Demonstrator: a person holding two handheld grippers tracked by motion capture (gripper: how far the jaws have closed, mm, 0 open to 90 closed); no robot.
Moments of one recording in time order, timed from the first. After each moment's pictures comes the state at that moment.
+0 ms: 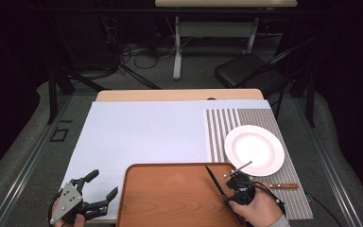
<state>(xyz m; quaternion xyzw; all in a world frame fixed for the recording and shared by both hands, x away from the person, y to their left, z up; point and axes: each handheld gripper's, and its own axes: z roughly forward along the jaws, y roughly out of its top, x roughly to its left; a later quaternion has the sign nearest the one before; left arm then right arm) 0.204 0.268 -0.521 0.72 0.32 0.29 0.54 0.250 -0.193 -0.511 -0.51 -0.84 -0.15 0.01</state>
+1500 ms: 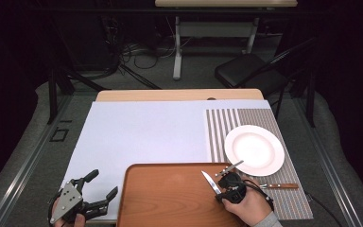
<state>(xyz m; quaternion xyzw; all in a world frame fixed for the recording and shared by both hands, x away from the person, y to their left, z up) 0.204 0.268 -0.522 0.72 0.32 0.30 0.54 0.260 -0.175 -0.524 -0.47 -0.86 -0.20 0.00</state>
